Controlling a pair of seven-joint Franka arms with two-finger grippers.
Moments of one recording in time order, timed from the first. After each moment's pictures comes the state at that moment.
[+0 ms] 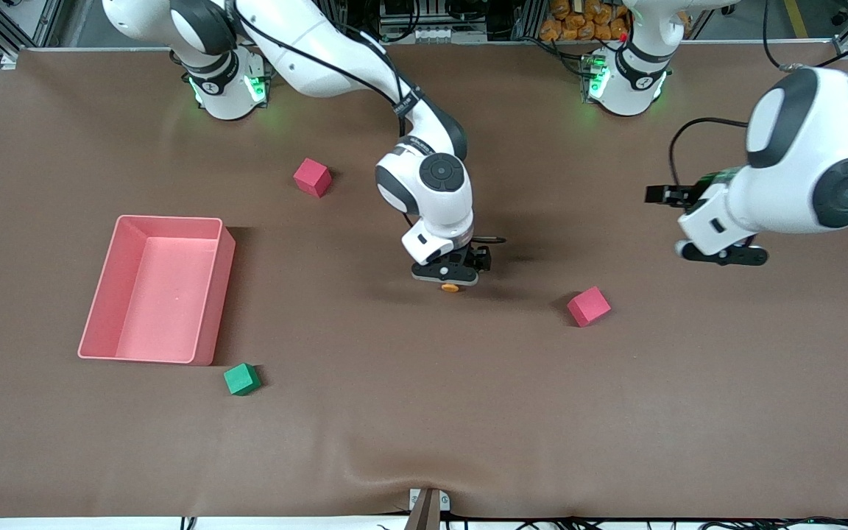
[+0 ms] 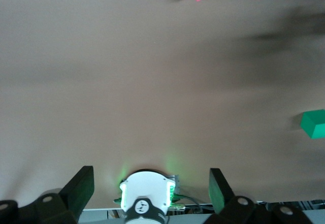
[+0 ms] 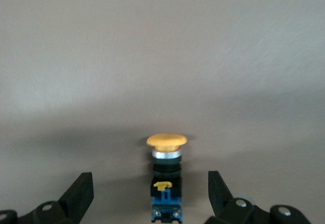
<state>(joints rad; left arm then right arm) 0.02 0.19 -0.23 -1.70 -0.02 1.43 -0.14 0.88 0.85 -0.08 -1.28 0.03 2.27 1.00</state>
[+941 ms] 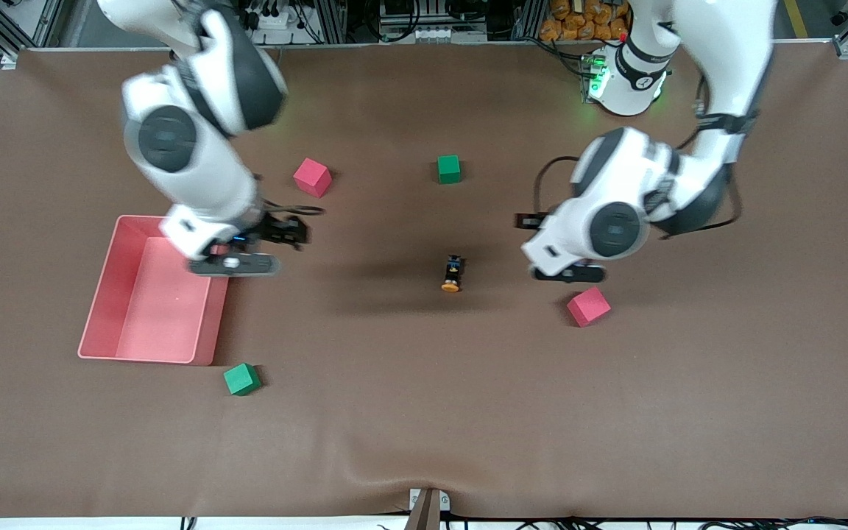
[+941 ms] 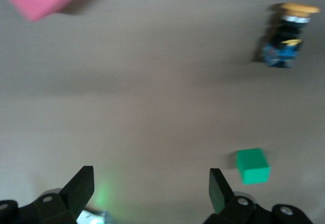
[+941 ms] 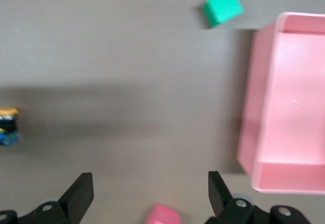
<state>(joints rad) -0.30 0.44 -0.26 -1.66 -0.11 1.70 -0.45 0.47 0.19 -0.09 -1.67 0.03 1.78 0.36</state>
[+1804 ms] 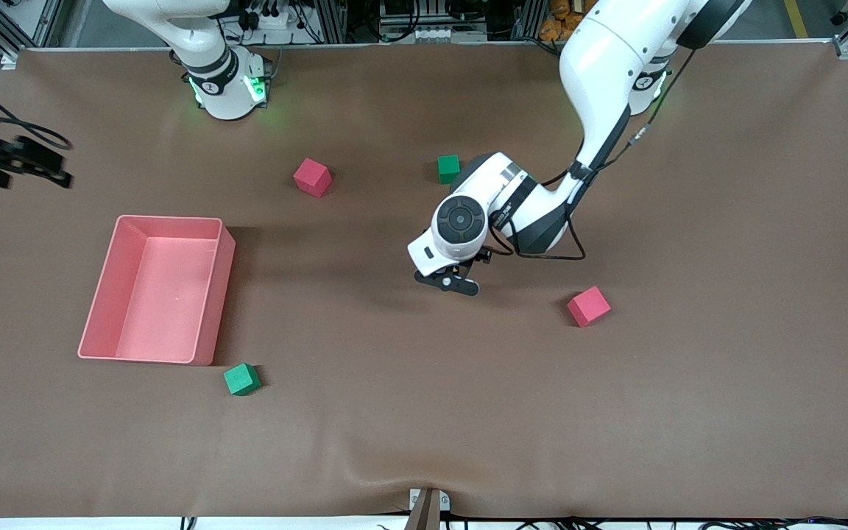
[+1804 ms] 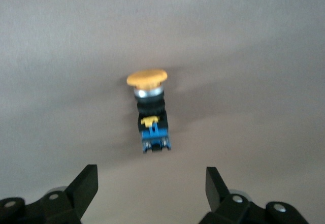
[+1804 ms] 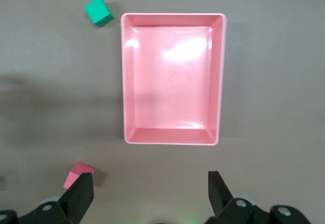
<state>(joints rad) -0.54 0.75 -0.24 -1.44 0.03 2.01 -0.47 -0.03 -0.09 -0.08 -1.67 0.02 1.52 -0.06</state>
